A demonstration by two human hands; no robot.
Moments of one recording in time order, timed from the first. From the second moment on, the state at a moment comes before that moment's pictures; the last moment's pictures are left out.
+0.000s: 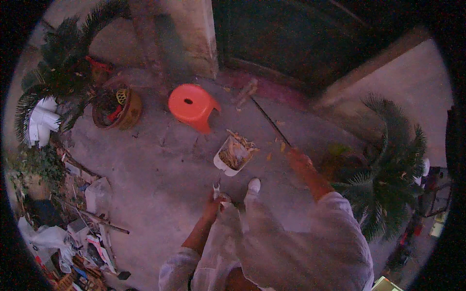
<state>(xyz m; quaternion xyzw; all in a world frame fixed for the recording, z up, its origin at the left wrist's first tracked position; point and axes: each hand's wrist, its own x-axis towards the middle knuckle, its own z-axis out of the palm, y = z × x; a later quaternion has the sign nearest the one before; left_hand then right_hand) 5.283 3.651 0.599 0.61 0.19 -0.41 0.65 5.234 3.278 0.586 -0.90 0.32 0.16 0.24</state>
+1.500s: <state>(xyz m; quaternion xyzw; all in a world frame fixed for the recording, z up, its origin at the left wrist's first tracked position) 5.441 3.718 0.617 0.76 0.11 -0.32 0.56 5.126 3.380 0.637 -0.61 0.37 0.39 0.59</state>
